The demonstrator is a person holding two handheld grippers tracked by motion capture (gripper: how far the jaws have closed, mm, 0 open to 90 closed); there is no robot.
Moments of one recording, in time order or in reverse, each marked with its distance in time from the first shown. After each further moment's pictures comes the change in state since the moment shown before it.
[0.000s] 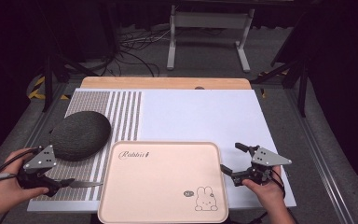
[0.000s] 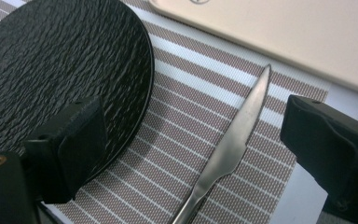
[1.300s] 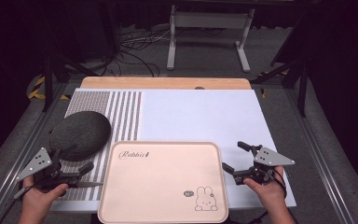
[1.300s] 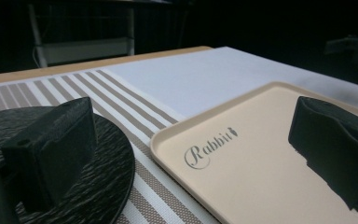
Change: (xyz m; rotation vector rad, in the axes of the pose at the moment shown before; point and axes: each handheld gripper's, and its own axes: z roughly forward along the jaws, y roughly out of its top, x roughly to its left) left arm -0.026 -0.007 0.047 -0.725 0.059 -0.367; right arm -0.002 0.002 -0.005 -0.022 -0.028 0.005
